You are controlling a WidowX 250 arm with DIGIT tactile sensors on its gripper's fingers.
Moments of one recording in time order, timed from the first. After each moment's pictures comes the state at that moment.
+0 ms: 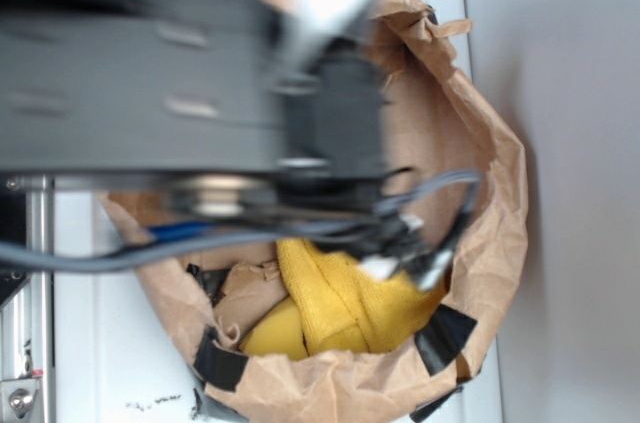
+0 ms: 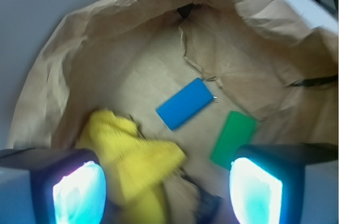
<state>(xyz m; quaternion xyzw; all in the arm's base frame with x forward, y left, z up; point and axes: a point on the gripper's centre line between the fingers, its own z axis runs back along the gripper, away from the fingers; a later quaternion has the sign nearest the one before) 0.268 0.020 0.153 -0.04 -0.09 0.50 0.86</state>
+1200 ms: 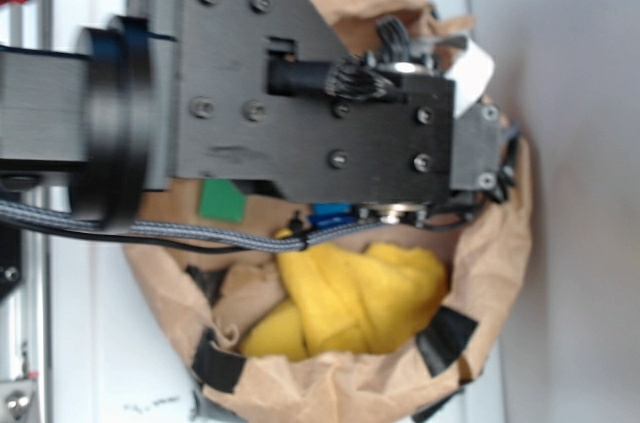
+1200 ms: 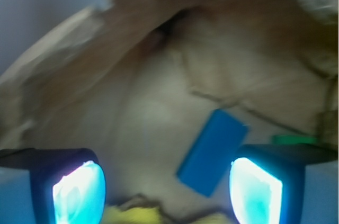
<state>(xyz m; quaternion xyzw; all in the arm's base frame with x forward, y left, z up) 0.293 0.046 0.120 0.02 -0.12 0.63 0.77</state>
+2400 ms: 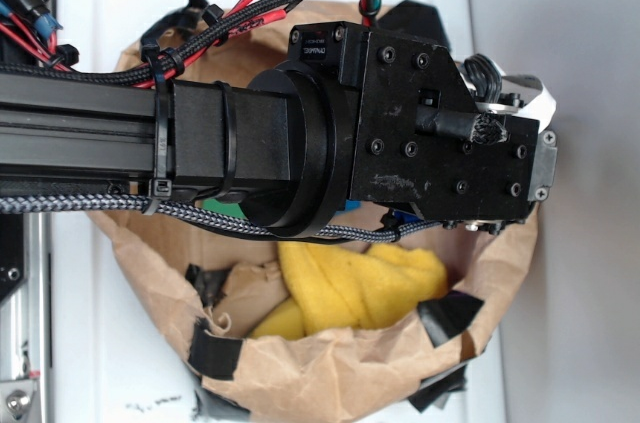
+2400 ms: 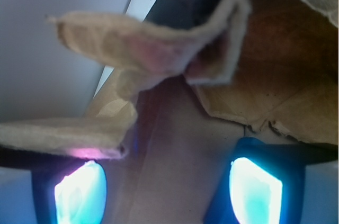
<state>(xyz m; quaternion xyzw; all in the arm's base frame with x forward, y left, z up) 0.334 0.045 0.074 0.05 -0.12 0.62 0.77</state>
